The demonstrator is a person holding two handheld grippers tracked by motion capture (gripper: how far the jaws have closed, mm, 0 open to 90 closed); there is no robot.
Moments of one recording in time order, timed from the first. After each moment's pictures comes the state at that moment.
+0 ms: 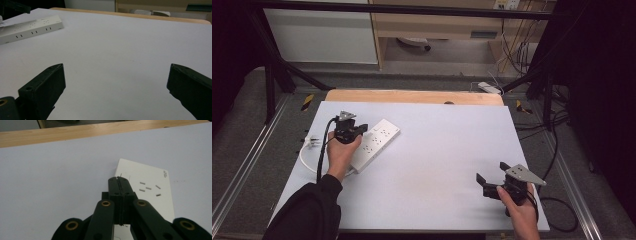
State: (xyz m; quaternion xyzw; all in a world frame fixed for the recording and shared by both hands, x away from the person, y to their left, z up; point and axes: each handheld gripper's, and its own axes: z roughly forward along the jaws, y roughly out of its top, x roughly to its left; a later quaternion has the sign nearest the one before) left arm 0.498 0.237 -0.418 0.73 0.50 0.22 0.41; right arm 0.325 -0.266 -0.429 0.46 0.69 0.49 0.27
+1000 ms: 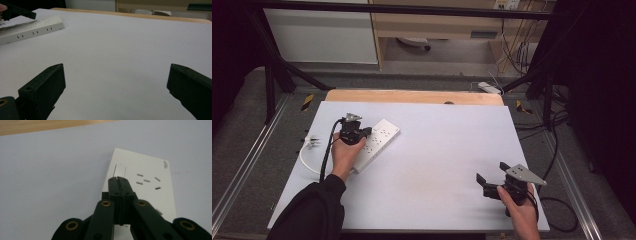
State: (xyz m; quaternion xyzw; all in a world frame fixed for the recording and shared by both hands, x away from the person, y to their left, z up) left arm 0.503 0.225 -0.429 0.75 0.50 0.20 0.39; right arm 0.325 -0.266 -0.428 0.46 0.69 0.49 0.26
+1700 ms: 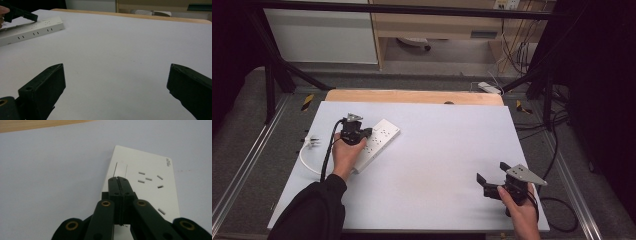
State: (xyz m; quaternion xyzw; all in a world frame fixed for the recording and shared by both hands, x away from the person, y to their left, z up) left arm 0.505 0.224 -0.432 0.75 0.50 0.20 0.39; right arm 0.325 -0.267 -0.428 0.46 0.69 0.49 0.27
